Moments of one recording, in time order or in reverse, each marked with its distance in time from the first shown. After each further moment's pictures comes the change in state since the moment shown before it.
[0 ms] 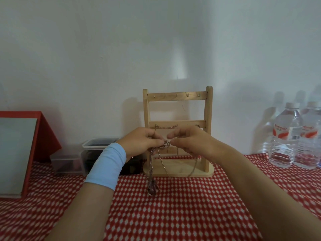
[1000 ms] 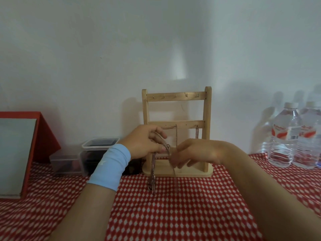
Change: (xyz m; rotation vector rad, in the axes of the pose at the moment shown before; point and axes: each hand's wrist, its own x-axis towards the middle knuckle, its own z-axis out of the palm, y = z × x) left_hand -0.005 0.006 0.004 0.045 0.018 0.101; right_hand -0.004 0.000 -0.007 -0.260 -0.378 0.217
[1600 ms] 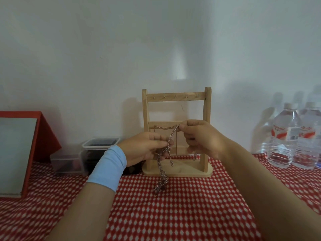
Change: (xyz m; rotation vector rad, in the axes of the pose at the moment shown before) left_hand -0.003 -0.001 0.010 -0.526 -0.239 -0.144; right_hand -0.002 -0.004 -0.007 0.630 0.408 -0.196
